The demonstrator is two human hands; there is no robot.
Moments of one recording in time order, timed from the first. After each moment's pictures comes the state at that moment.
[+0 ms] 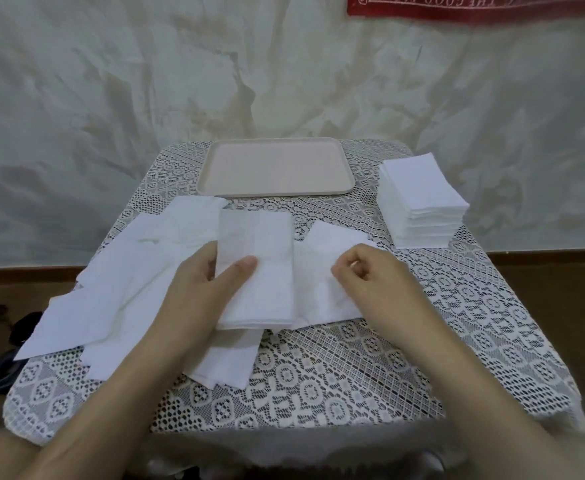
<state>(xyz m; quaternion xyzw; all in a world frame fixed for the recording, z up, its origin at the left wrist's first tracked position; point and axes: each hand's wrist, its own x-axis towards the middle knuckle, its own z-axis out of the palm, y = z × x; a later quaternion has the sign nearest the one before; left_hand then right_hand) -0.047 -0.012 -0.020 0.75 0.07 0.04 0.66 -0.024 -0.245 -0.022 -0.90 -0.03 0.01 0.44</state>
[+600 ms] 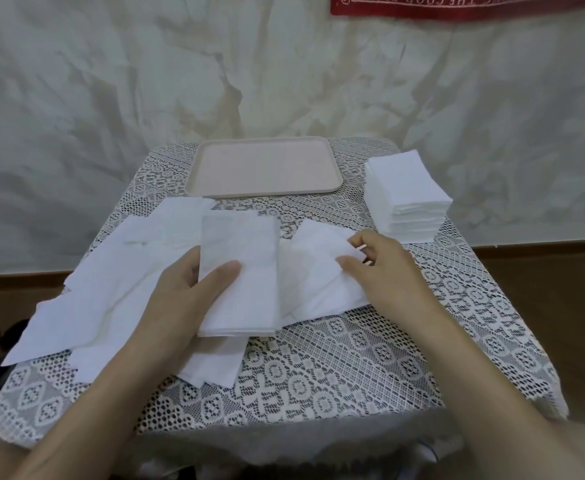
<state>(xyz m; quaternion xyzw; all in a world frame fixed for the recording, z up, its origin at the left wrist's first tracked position) -0.054 -0.008 -0.025 0.72 0.06 0.02 0.69 -0.001 -0.269 -0.038 -0.89 -0.01 -0.03 0.46</state>
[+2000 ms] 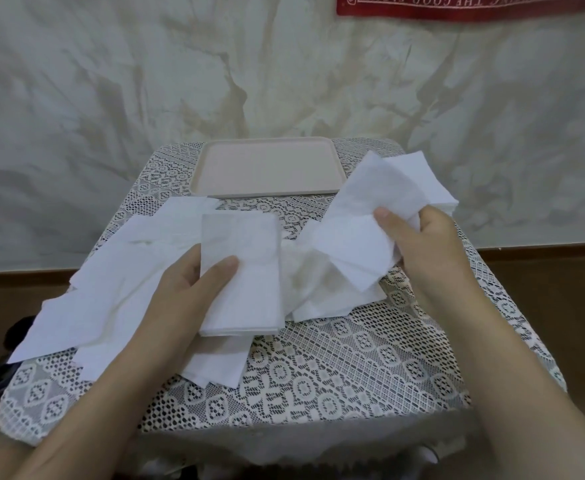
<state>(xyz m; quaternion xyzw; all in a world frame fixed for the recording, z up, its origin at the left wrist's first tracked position) -0.057 -0.007 -0.024 0.72 0.05 0.02 0.70 -0.003 -0.276 0.000 -0.69 0.01 -0.10 0.72</state>
